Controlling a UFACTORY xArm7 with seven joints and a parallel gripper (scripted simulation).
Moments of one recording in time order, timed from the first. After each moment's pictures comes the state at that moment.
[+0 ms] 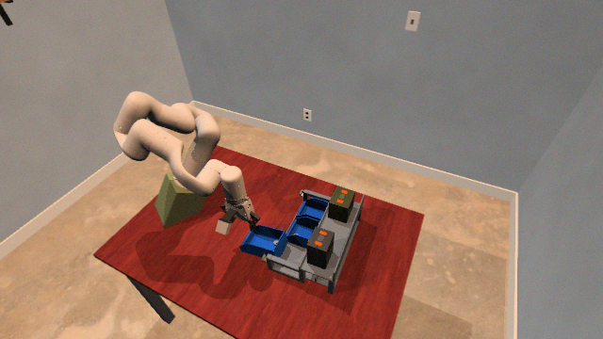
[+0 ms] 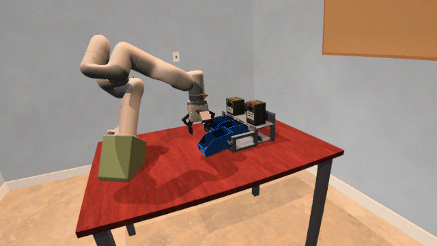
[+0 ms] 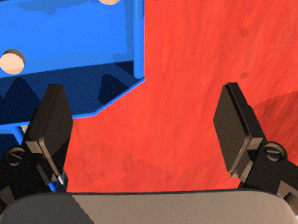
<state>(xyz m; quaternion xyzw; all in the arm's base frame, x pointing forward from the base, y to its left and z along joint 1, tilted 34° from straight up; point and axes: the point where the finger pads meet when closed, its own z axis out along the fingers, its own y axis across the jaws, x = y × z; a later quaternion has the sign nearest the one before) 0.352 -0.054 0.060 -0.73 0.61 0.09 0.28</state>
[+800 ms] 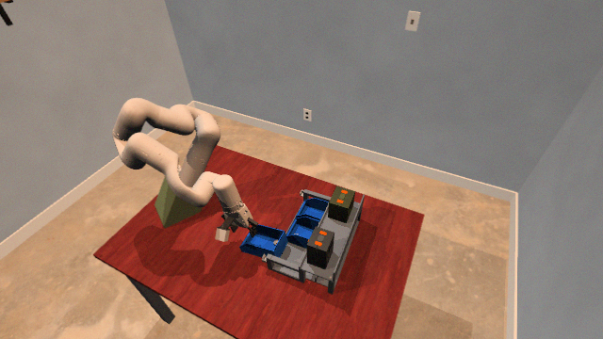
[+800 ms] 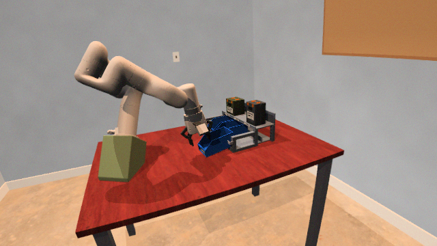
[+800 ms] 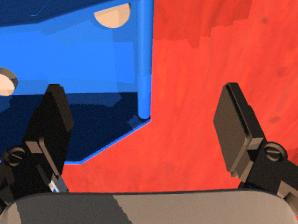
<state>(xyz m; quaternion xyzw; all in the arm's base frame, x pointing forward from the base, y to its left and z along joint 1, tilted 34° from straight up) 0.361 -0.025 0.014 -0.71 0.62 0.04 0.34</state>
